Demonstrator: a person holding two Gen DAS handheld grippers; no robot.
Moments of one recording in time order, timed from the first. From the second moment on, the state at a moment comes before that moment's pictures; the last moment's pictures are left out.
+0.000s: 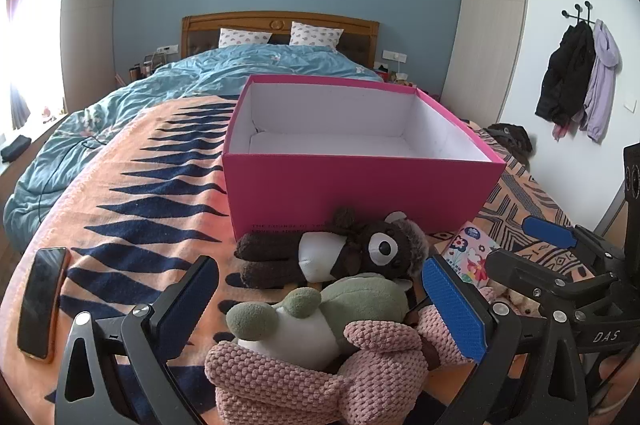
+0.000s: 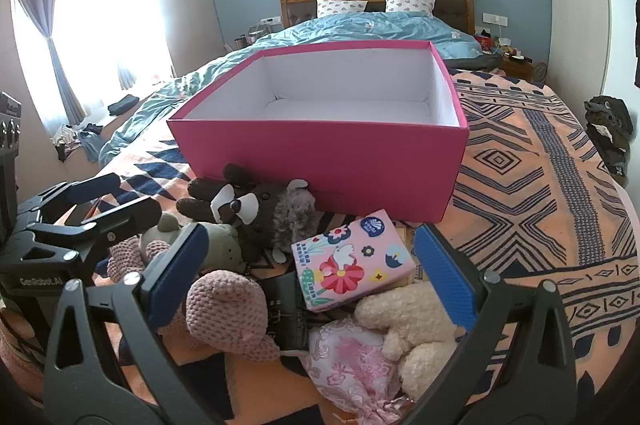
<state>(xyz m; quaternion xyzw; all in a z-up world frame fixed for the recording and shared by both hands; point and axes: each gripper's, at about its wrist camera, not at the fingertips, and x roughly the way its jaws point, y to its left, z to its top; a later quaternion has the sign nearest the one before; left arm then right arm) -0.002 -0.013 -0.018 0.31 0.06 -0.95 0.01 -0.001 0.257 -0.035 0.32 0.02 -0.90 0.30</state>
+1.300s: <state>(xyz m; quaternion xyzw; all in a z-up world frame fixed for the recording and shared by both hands) 0.026 -0.035 -0.043 0.35 0.07 -0.93 -0.06 0.017 0.233 -0.076 0.40 0.03 -0.81 0.44</state>
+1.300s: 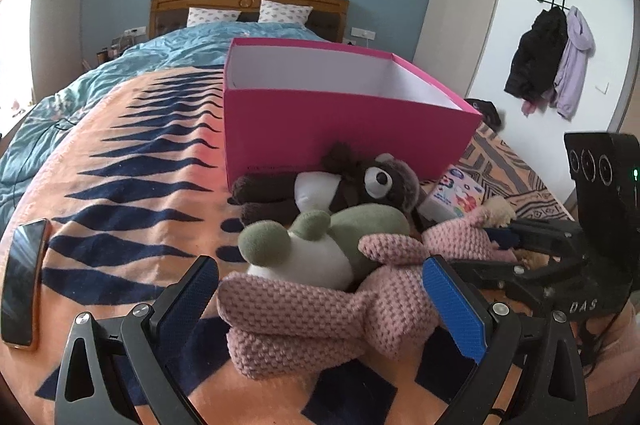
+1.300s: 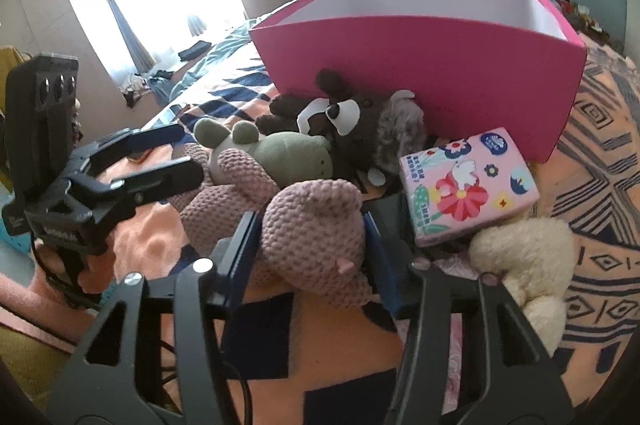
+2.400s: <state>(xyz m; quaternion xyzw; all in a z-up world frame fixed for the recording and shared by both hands) 0.012 -0.018 0.022 0.30 0.11 -0.92 -0.21 -0.020 0.267 0.016 0.31 -0.07 -0.84 0.44</state>
